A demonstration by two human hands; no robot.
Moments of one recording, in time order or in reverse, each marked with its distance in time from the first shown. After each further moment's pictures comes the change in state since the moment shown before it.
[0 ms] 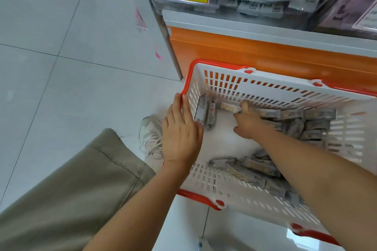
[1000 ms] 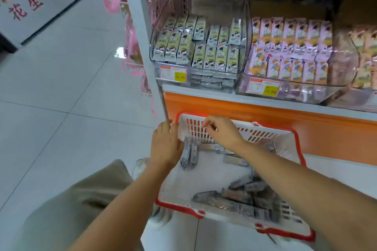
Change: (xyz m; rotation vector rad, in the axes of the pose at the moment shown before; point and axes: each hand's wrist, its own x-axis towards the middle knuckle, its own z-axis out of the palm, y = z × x) left_hand 0.010 0.005 -0.098 -0.071 0.091 0.201; right_hand -0.137 -0.042 -0.150 0.542 0.630 -0.280
